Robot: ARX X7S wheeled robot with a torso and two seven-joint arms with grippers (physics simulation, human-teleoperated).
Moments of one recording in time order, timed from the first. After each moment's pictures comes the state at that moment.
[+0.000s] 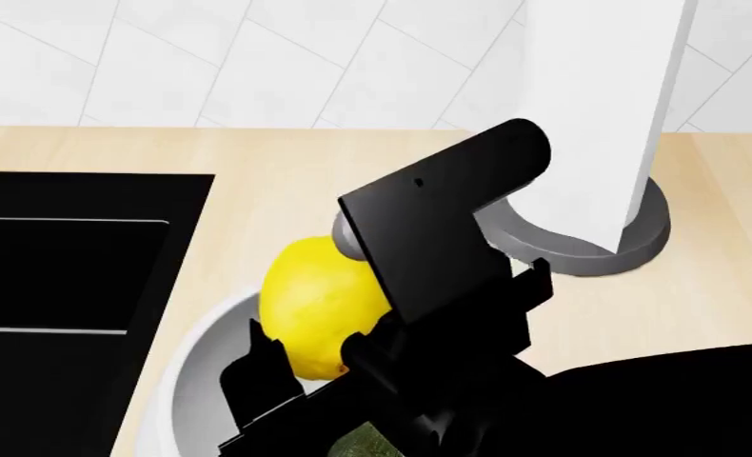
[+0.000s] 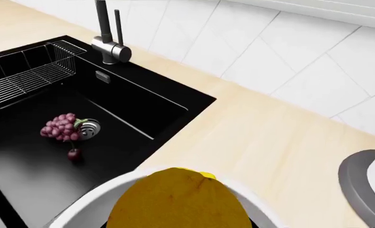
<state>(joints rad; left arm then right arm) -1.16 -1.57 1.57 0.77 -1.27 0.16 -0.82 1.20 0.70 -0.67 -0.51 1.89 0.97 0.84</state>
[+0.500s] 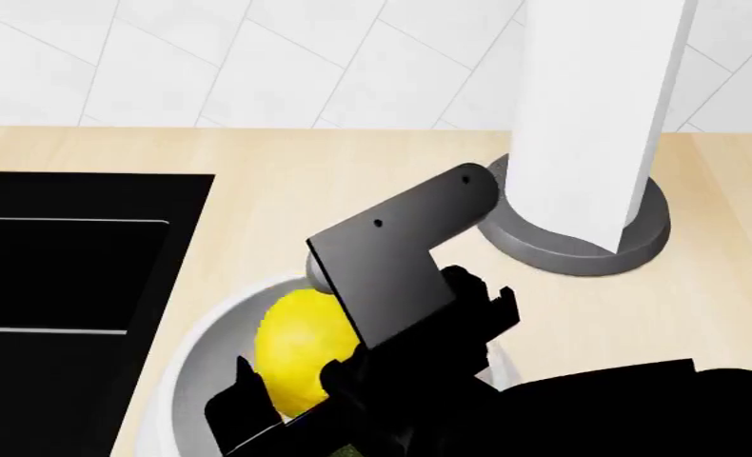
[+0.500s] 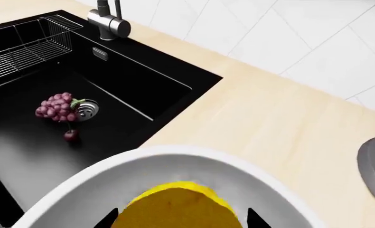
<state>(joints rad) -1.15 -1.57 1.58 0.76 -1.27 0.20 -0.80 1.14 0.64 -0.74 -0.46 1.77 0.98 0.78</state>
